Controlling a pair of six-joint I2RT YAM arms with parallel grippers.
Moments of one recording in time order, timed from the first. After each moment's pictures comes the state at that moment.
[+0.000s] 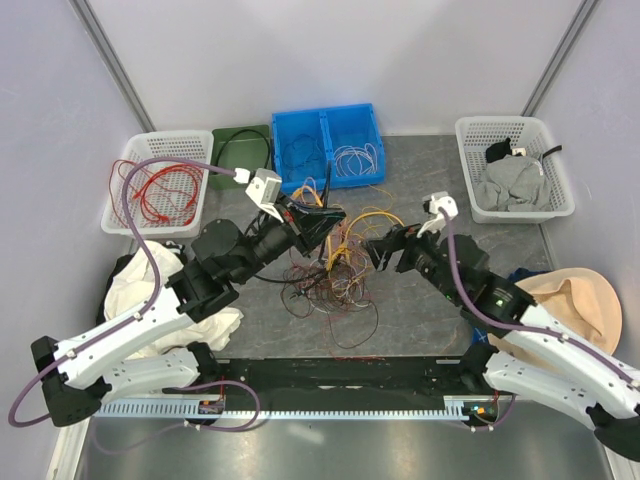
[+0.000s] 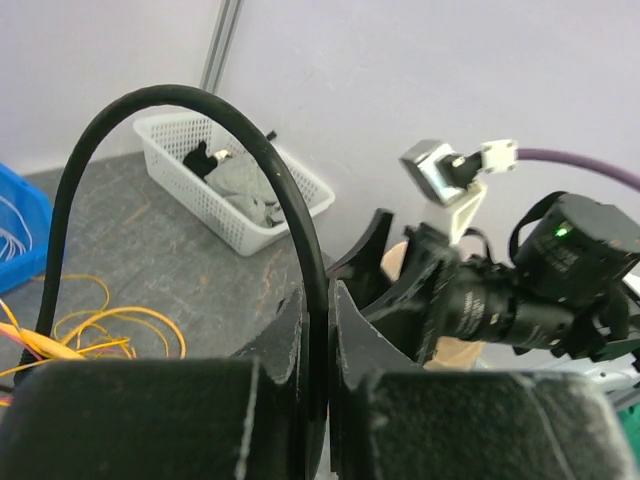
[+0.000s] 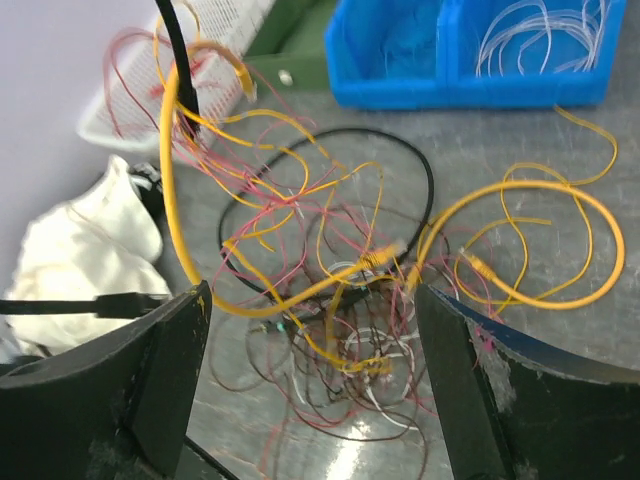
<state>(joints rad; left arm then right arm) -0.98 0.95 0.97 0.20 -0.06 -0.42 0.85 0.75 0.82 -0.22 0.27 0.49</state>
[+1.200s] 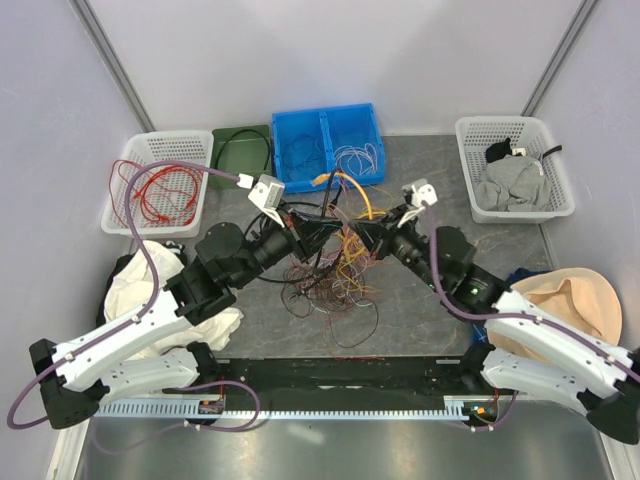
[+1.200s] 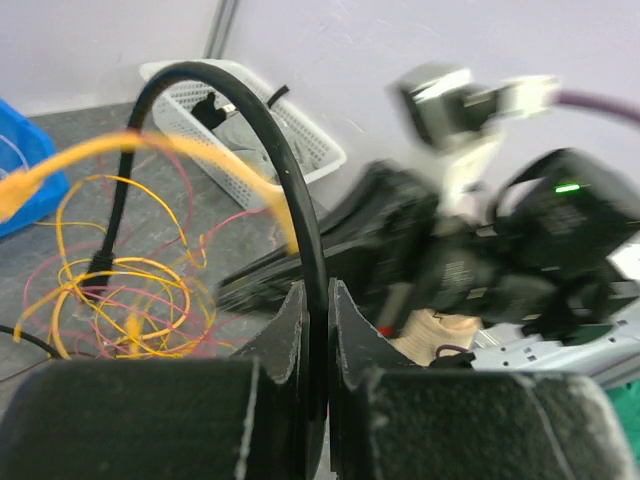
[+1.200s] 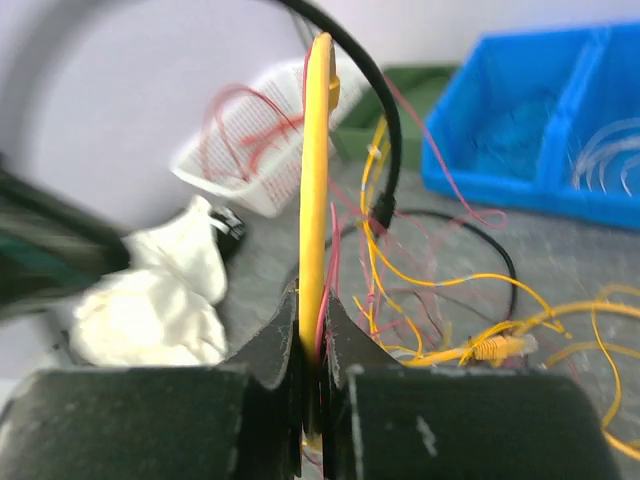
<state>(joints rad) -0.98 0.93 0.94 0.11 -0.06 -0.46 0.87 0.94 0.79 0.14 0.15 0.40</state>
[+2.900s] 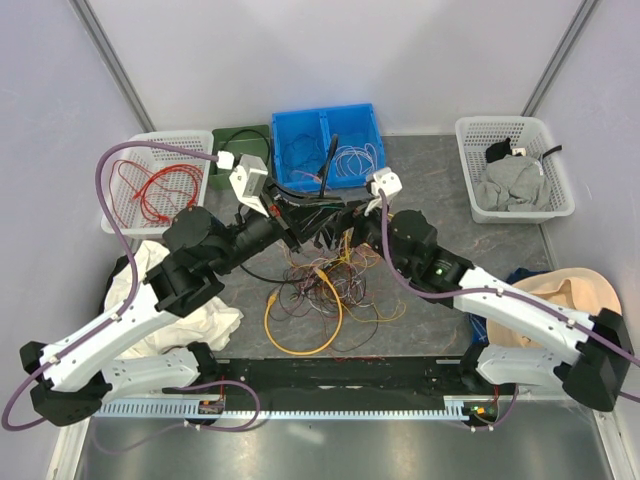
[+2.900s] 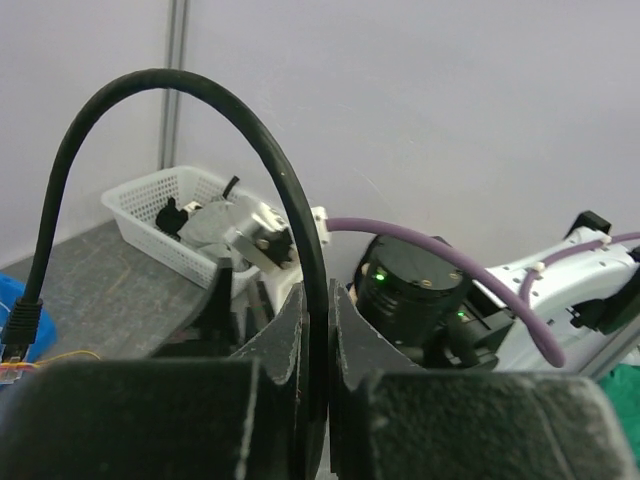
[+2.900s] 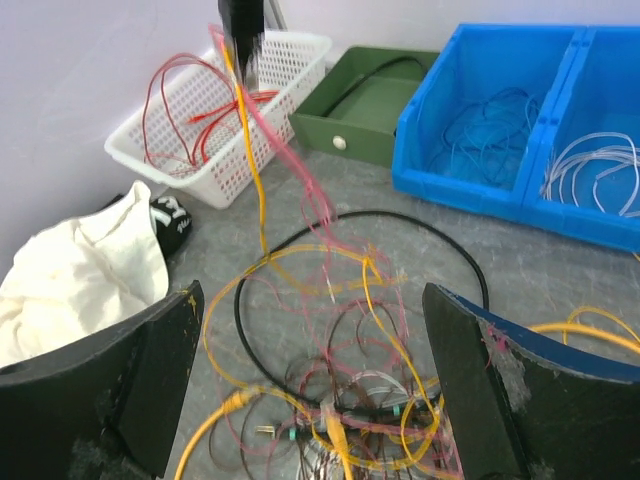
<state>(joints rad) -0.98 0.97 1.17 0.10 0.07 -0.31 0.90 1.13 0.90 0.18 0.22 0.29</state>
